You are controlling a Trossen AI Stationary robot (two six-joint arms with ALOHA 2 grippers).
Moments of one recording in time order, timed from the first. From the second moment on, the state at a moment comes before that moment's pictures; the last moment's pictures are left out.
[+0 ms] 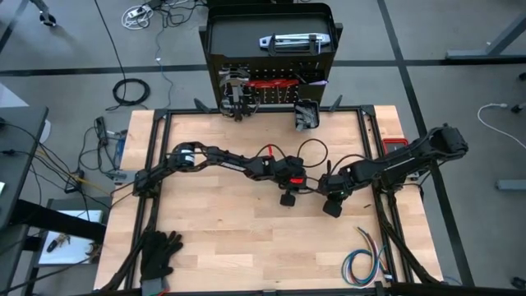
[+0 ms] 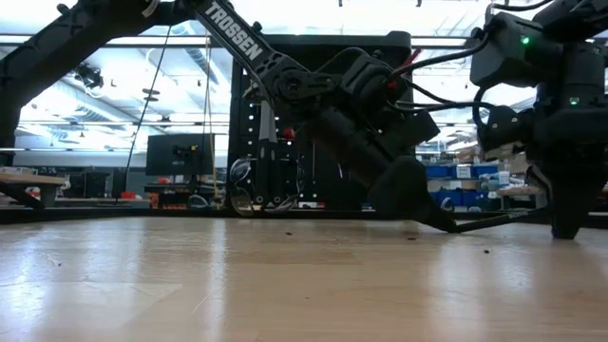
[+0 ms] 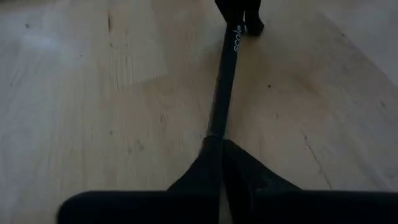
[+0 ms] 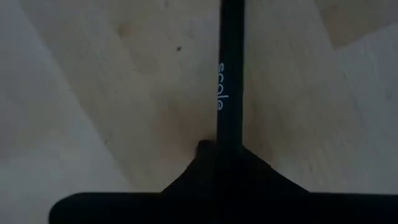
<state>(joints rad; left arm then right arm) 0.06 2.34 1.60 0.10 0.16 0.31 0.17 1.30 0.52 -0.57 -0.09 0.70</state>
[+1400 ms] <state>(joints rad) -0.05 2.30 1.60 0.21 0.00 0.50 0.16 1.24 0.52 -0.40 -0.17 0.84</state>
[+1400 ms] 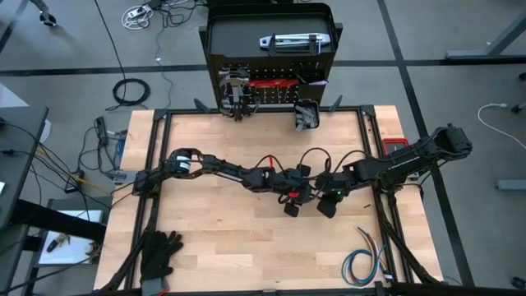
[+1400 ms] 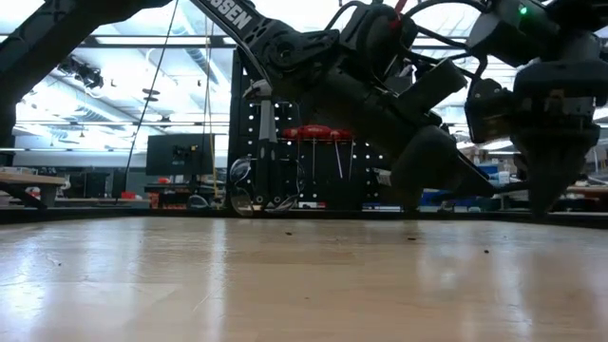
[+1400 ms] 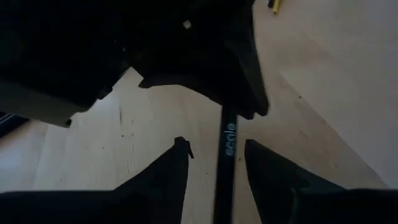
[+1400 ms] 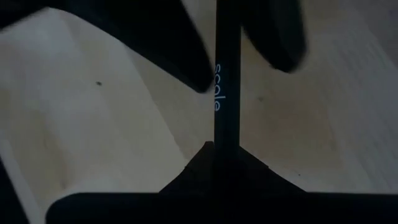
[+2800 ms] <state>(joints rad) -0.07 2.30 1.60 0.20 -0.09 0.54 0.17 1.24 0.52 -0.34 -0.22 0.79</state>
